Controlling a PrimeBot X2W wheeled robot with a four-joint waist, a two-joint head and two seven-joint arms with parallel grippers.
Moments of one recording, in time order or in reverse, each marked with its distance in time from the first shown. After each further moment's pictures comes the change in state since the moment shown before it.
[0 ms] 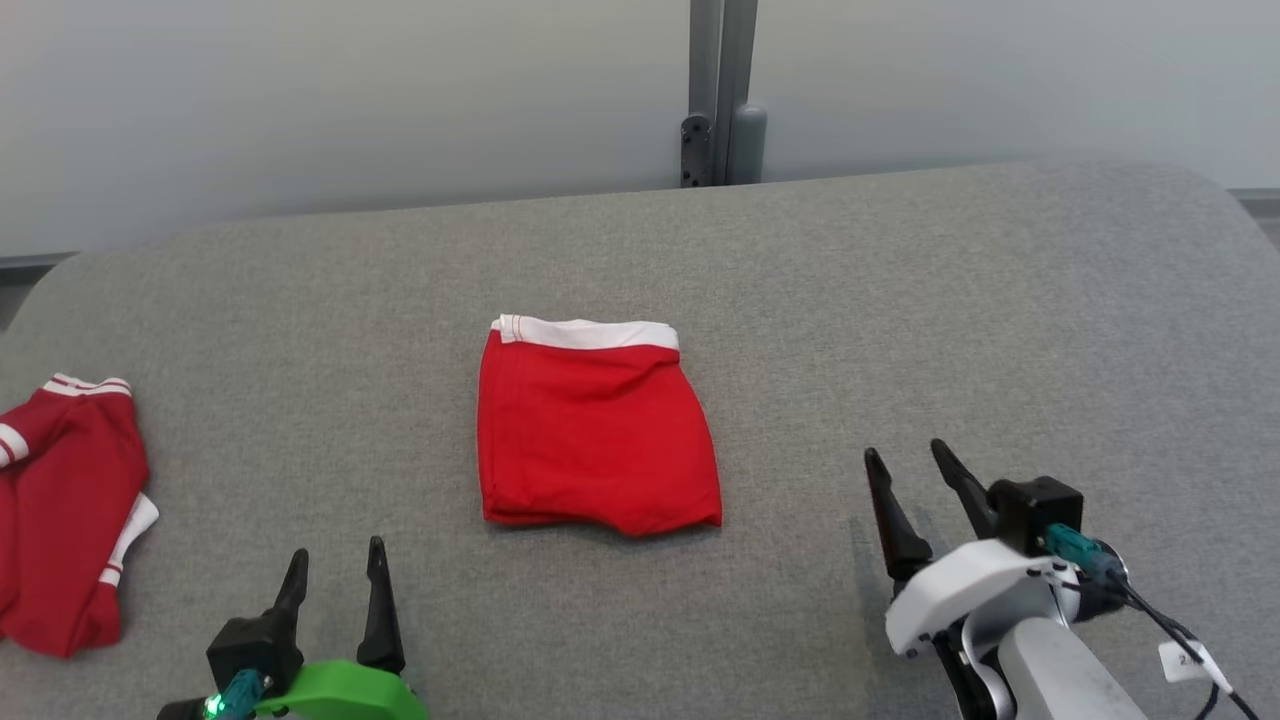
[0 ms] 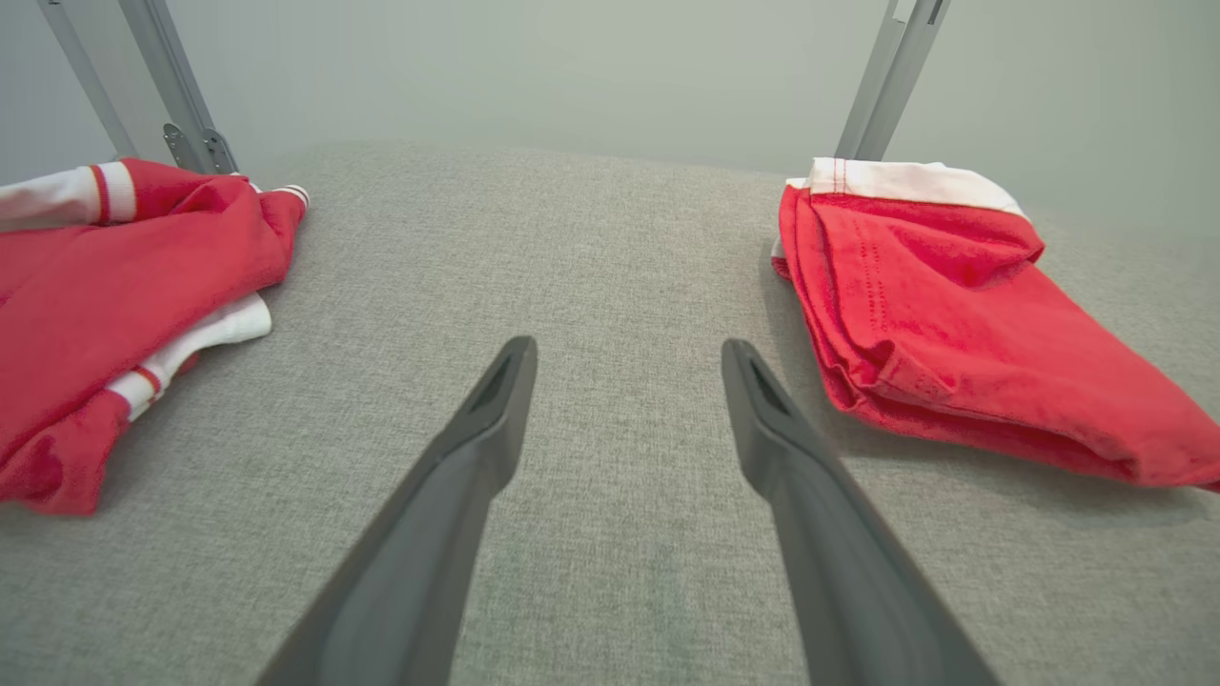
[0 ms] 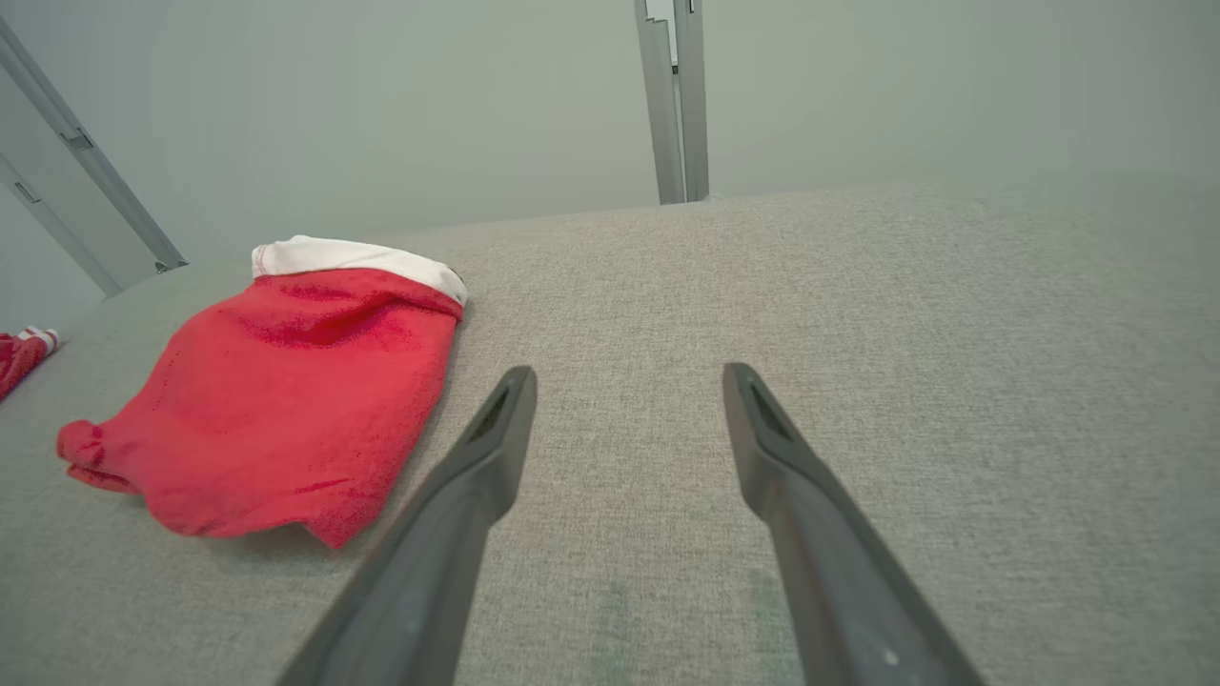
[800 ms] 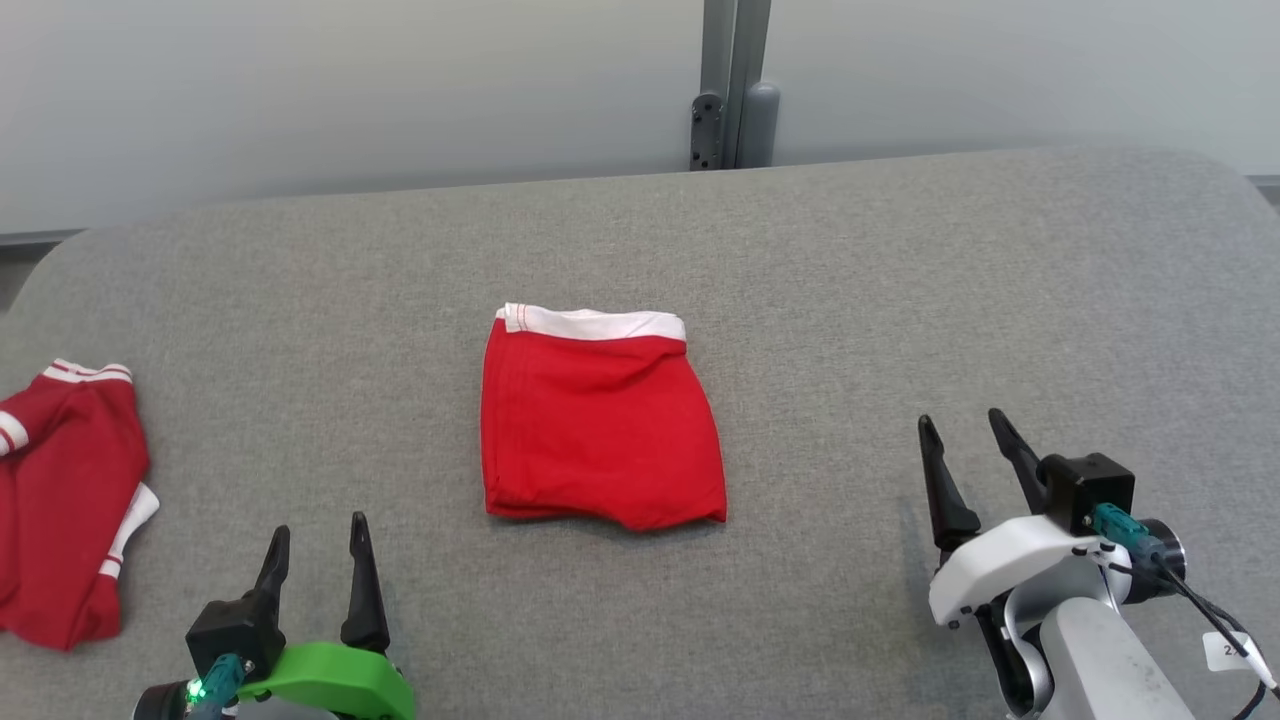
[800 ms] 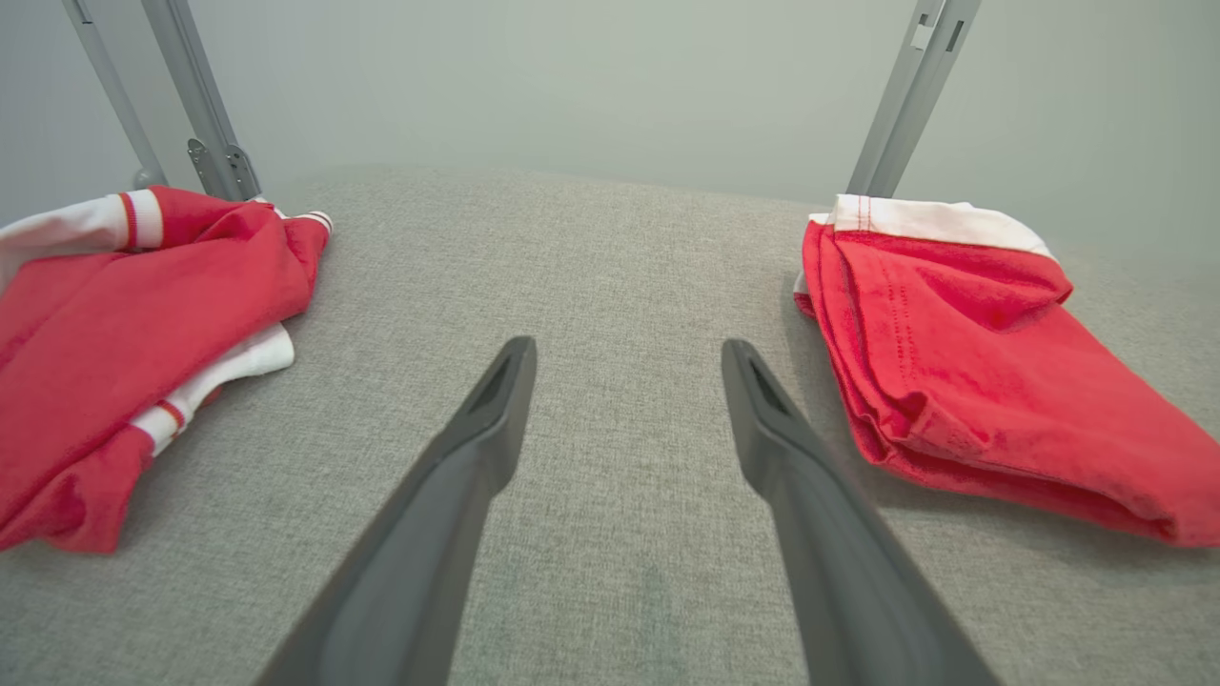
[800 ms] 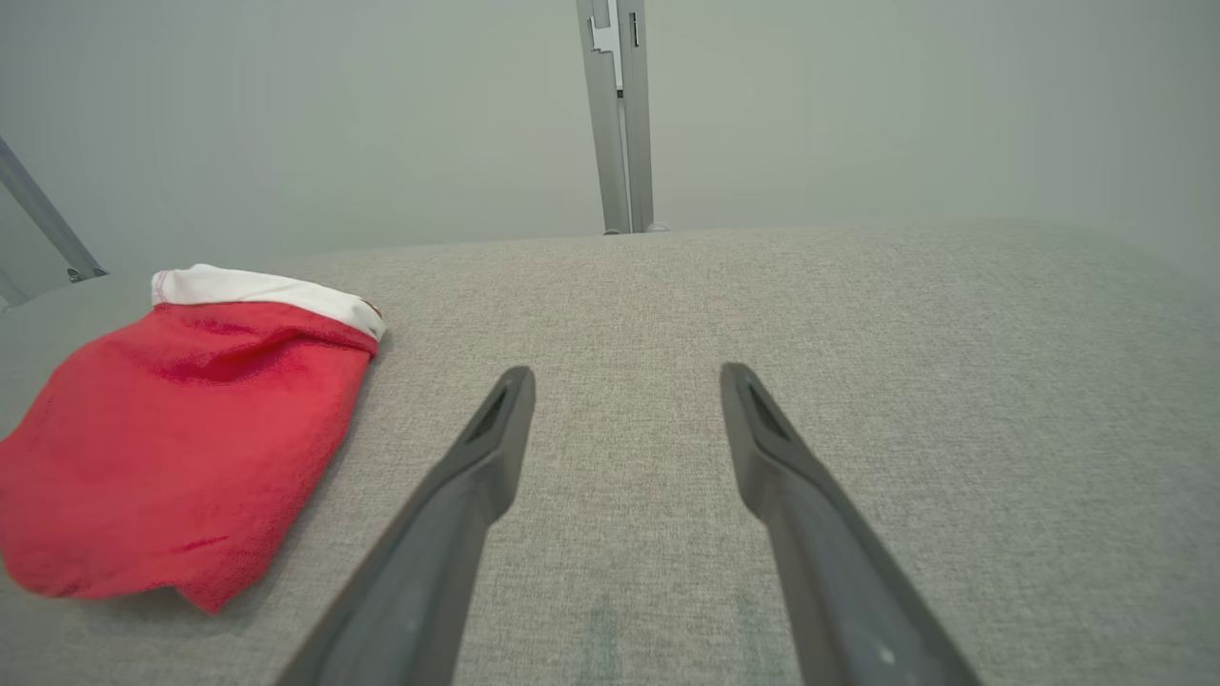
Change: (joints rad) left arm -0.033 0.000 0.017 -0.022 -0.002 0.002 0.000; right arm -0.035 -0.001 -0.115 -0.009 -0.097 0.000 0.000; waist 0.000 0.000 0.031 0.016
